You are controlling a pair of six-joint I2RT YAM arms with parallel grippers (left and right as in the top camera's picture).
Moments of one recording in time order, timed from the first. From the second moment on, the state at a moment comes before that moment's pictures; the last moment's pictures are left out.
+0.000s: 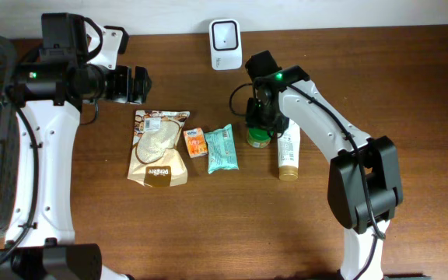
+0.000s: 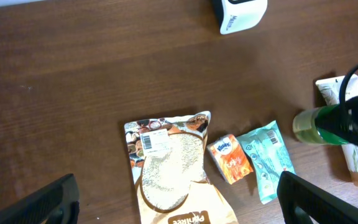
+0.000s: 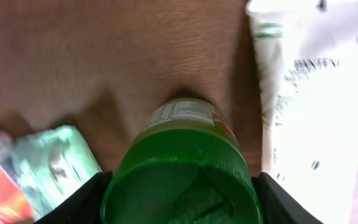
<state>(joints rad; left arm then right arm) 0.01 1.70 1.85 -1.12 0.24 0.16 0.39 2.10 1.73 -1.02 -0.03 0.64</state>
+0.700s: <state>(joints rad) 0.01 1.70 1.85 -1.12 0.24 0.16 0.39 2.10 1.73 -1.06 -0.04 1.48</state>
